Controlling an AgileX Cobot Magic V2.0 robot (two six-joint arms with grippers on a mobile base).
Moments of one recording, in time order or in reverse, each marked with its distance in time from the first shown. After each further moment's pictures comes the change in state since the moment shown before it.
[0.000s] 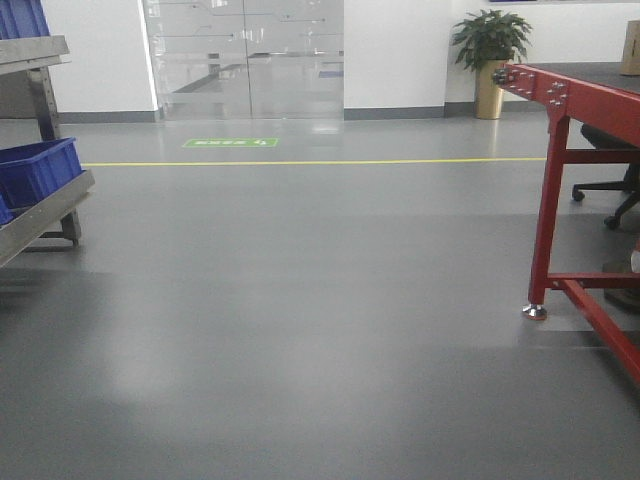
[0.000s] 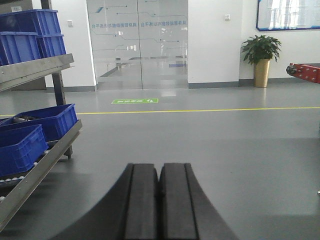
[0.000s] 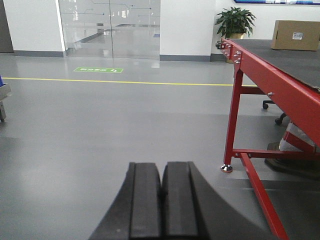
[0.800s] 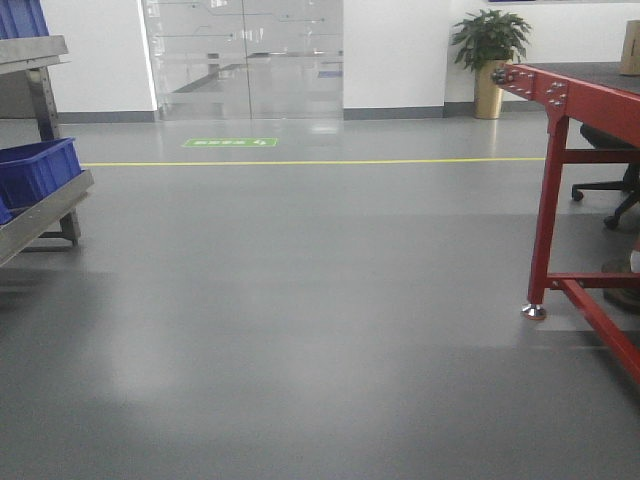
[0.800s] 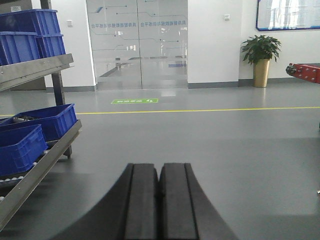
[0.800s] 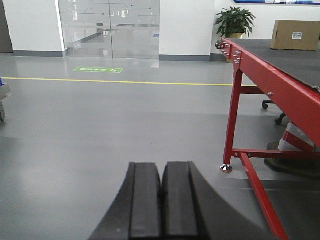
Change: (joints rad) left arm 0.000 0.000 0.000 0.000 0.000 0.000; right arm 0.000 0.000 0.000 0.000 0.000 0.000
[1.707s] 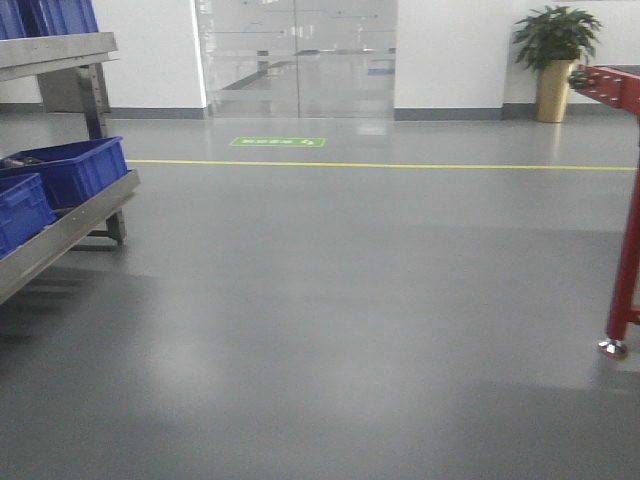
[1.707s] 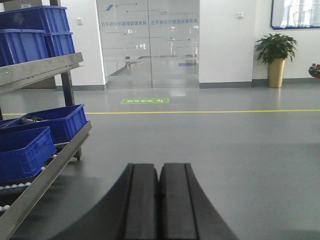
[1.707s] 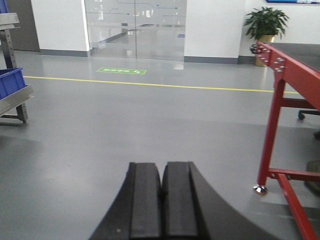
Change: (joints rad) left arm -0.053 0.000 0.000 0.000 0.000 0.000; right arm 0.000 0.000 0.000 0.000 0.000 0.000
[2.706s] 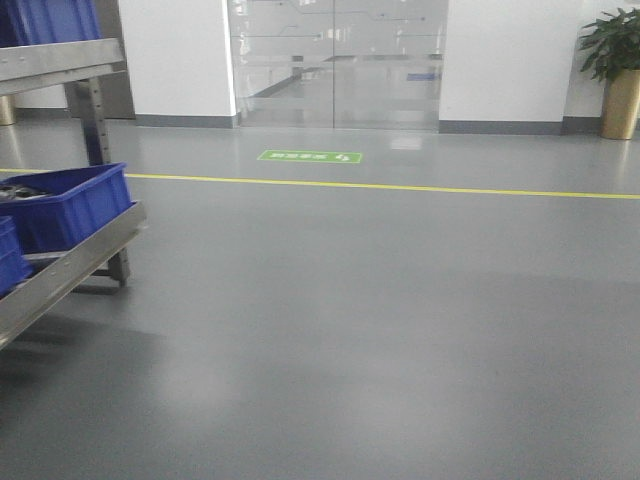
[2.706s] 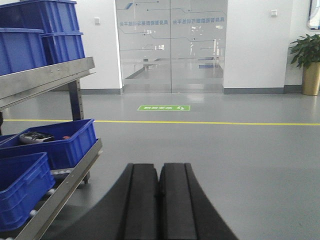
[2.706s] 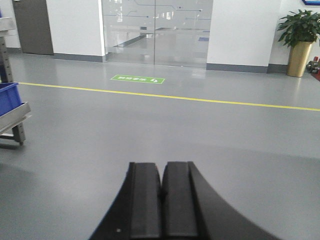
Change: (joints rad) left arm 0.000 0.000 0.000 0.000 0.000 0.000; right arm 0.000 0.000 0.000 0.000 0.000 0.000
